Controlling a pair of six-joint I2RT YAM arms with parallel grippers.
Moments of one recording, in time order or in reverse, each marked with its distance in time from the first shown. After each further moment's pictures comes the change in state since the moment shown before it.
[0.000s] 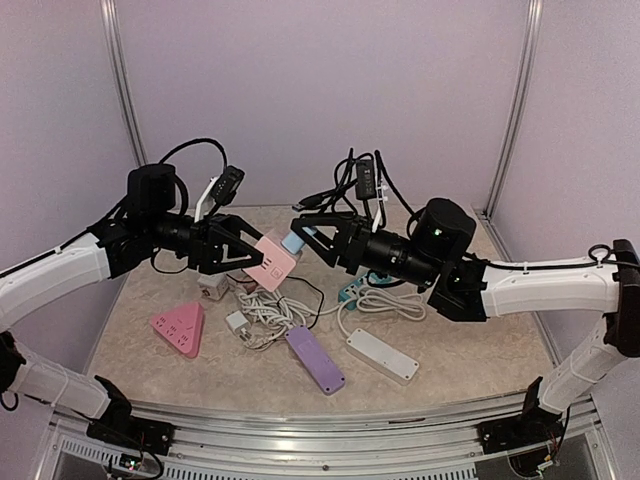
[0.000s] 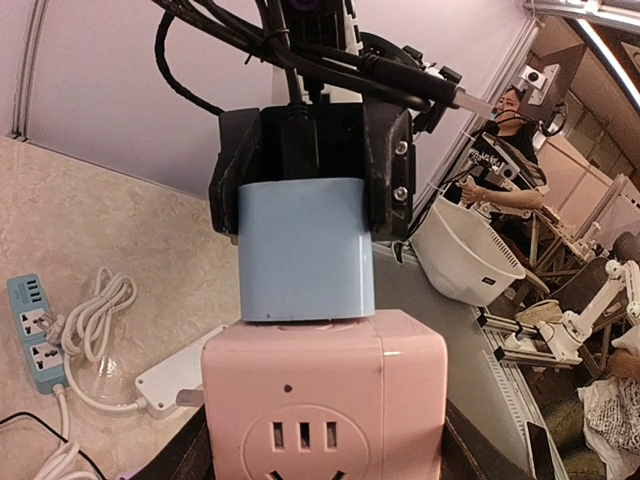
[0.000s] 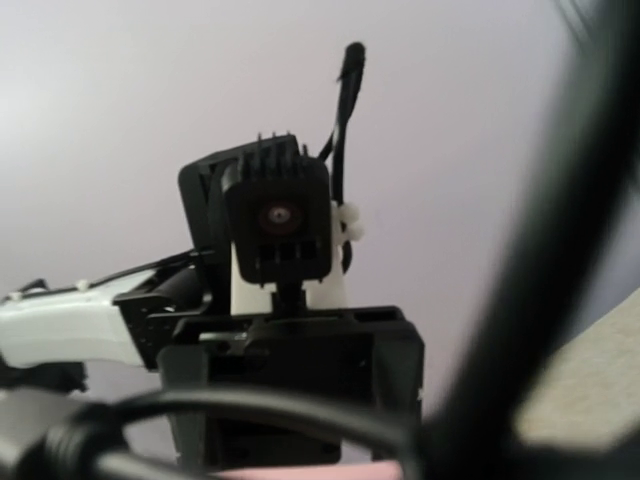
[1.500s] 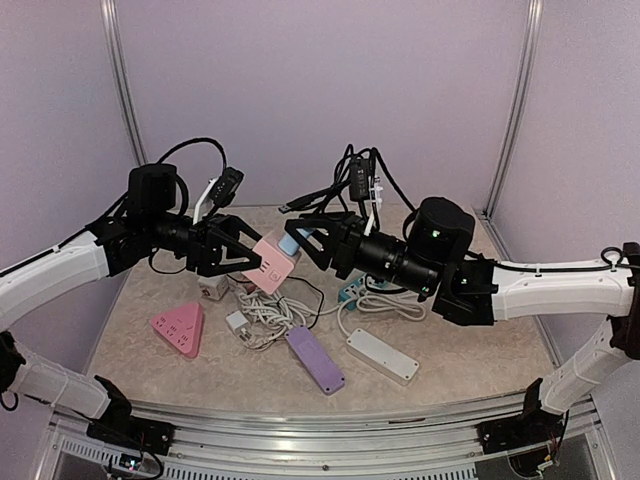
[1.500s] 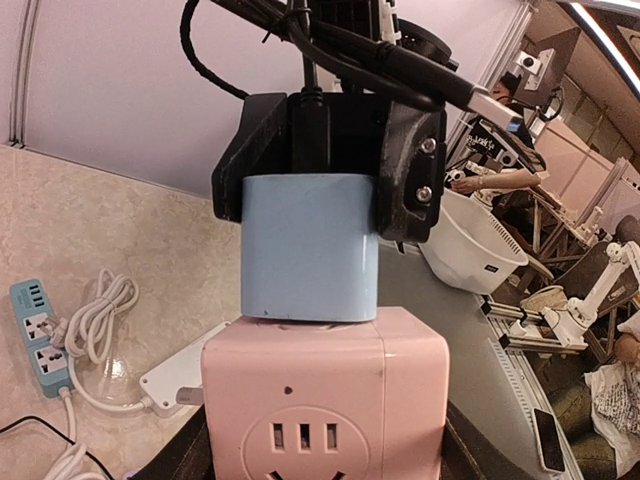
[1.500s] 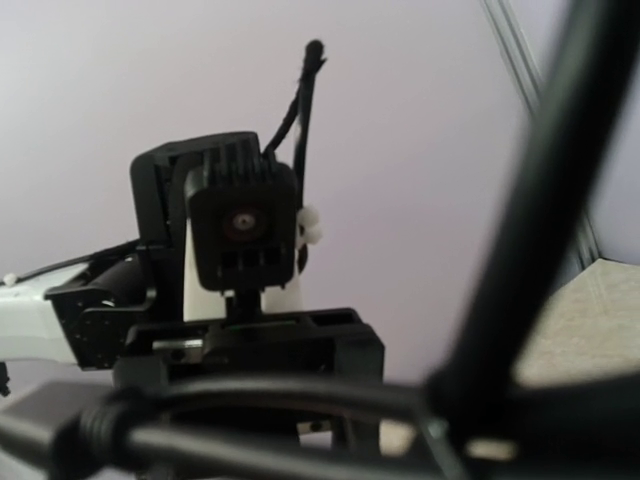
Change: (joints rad) left arm -0.009 0.000 0.016 -0.069 0.002 0.063; right arm 0.080 -0.036 0.039 -0.151 0.199 -0.109
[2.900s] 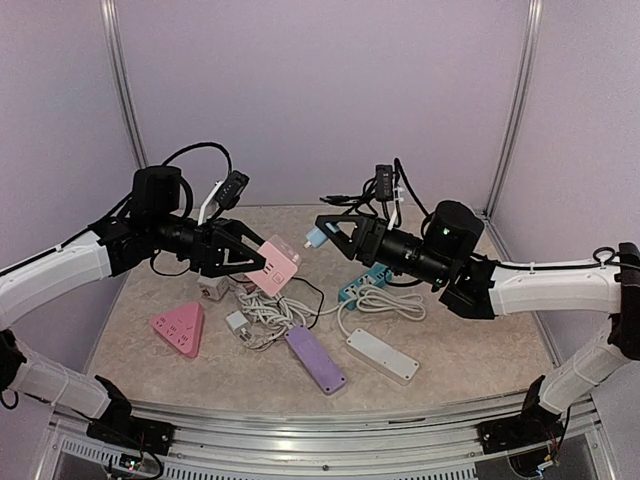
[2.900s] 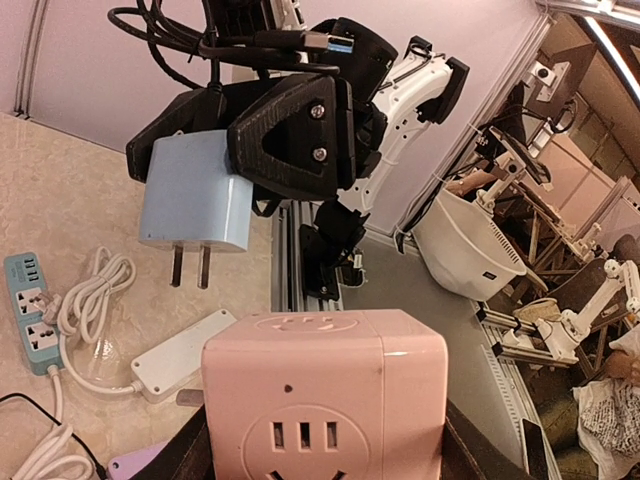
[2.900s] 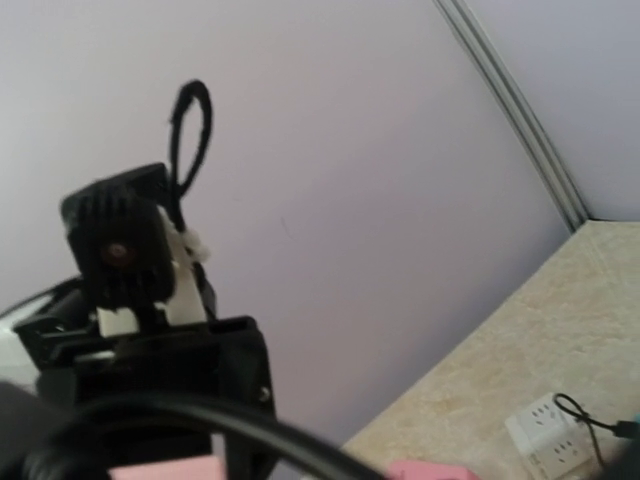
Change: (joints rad) left arm -0.005 0.013 0.002 -0.024 -0.026 -0.029; right arm -0.174 -0.004 -0.132 0.151 -0.181 0.199
